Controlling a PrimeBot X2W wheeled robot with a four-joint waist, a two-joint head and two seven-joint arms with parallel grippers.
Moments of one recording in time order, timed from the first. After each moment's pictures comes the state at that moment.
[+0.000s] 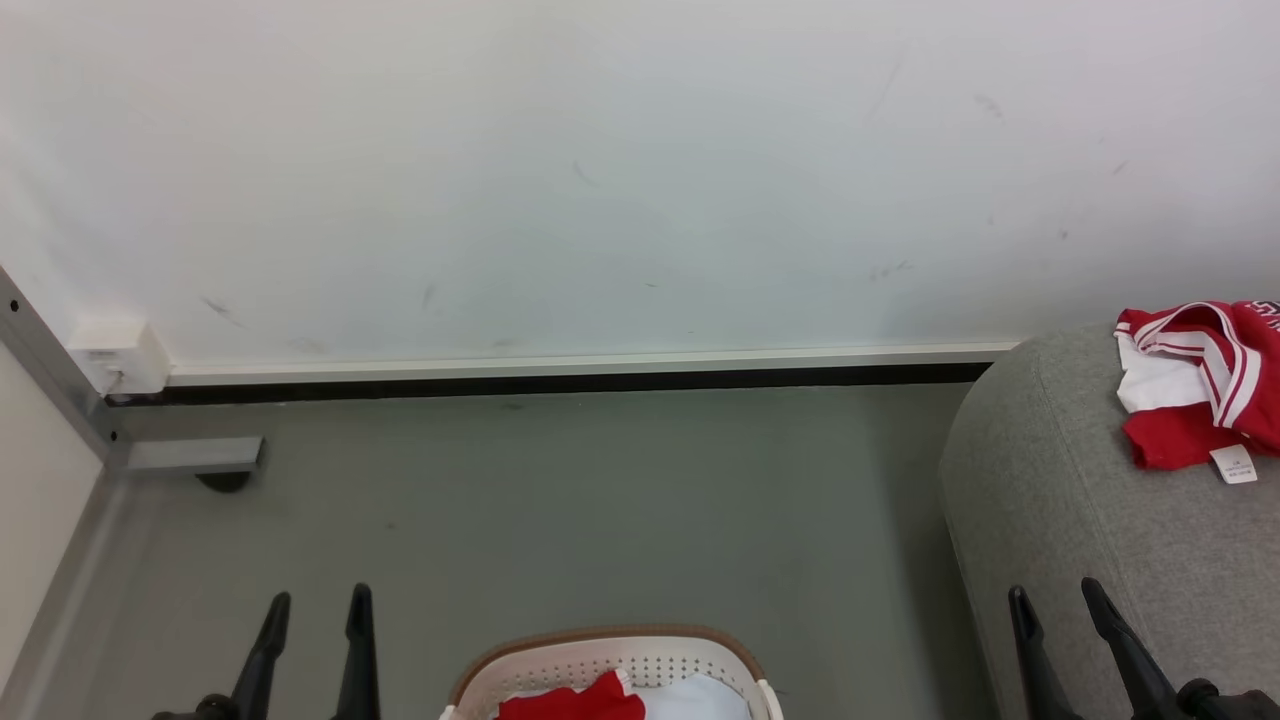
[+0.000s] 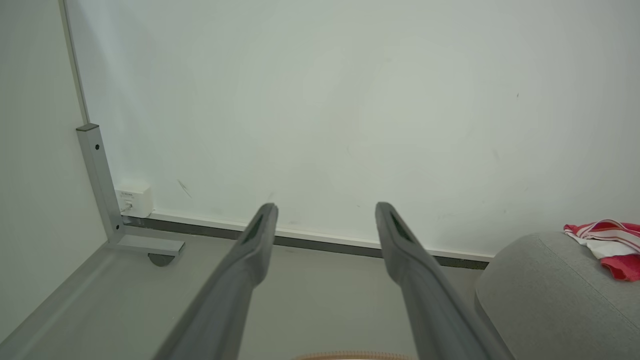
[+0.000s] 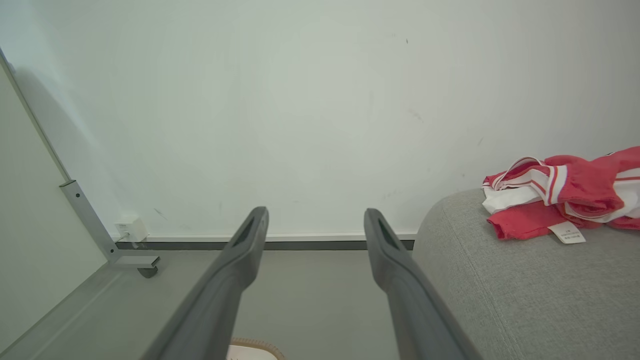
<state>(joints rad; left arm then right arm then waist) 0.12 0.16 -0.09 0.00 -0.33 0.04 -0.26 0.07 -0.14 0.13 0.10 0.37 0.13 -0.23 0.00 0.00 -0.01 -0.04</state>
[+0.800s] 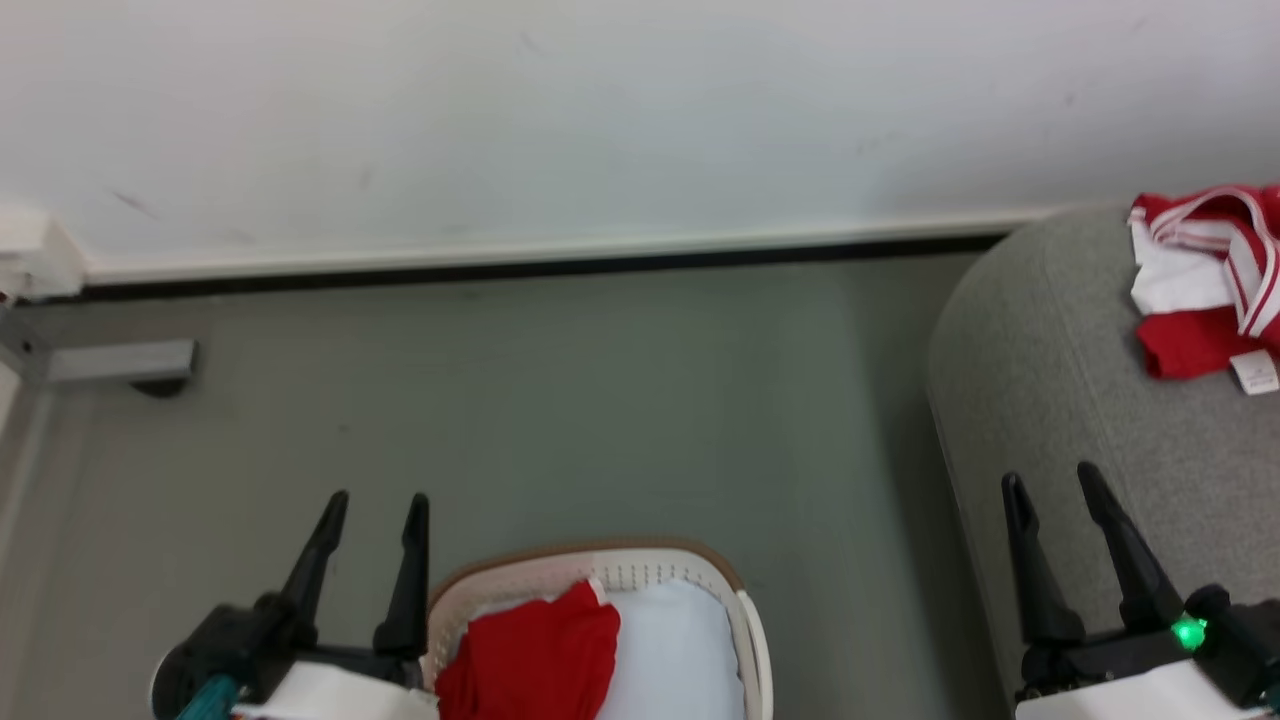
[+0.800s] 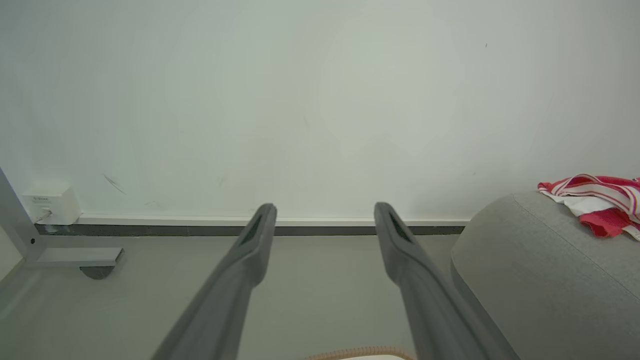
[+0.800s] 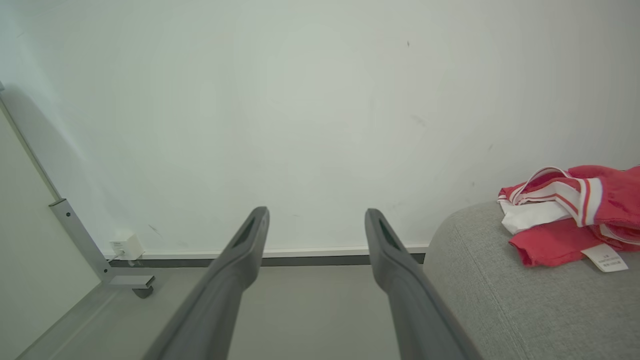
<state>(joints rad) -0.05 0.09 -0.05 0.10 -0.19 -0.10 -0.26 -0.07 -0.13 0.15 0.06 0.40 0.13 -0.26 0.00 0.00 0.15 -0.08</state>
